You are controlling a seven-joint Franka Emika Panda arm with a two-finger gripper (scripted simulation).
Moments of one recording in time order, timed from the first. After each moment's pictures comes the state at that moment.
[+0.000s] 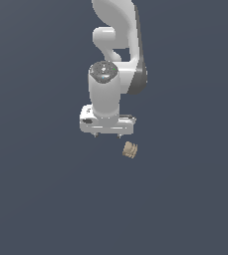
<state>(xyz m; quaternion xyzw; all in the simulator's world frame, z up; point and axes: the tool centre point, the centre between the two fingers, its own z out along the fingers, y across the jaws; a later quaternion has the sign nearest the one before) -0.008 -0.025 0.162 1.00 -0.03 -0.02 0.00</state>
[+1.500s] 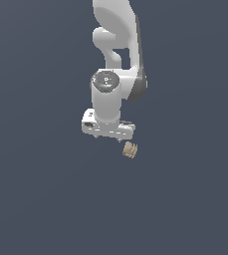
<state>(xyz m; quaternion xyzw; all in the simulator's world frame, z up) -0.010 -0.024 0.138 1.00 -0.08 -0.02 0.01</state>
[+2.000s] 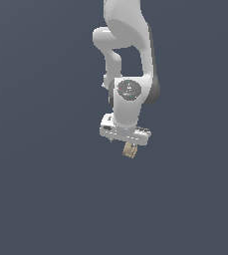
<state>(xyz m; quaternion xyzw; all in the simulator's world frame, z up) -0.007 0.040 0.109 0.99 -0.13 -0.01 0.01</state>
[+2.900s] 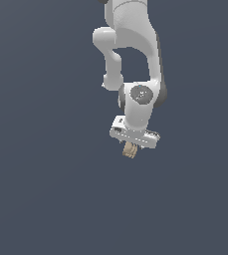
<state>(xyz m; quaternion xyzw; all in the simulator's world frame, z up) -0.010 0.083 0.087 0.99 -0.17 0.00 0.00</state>
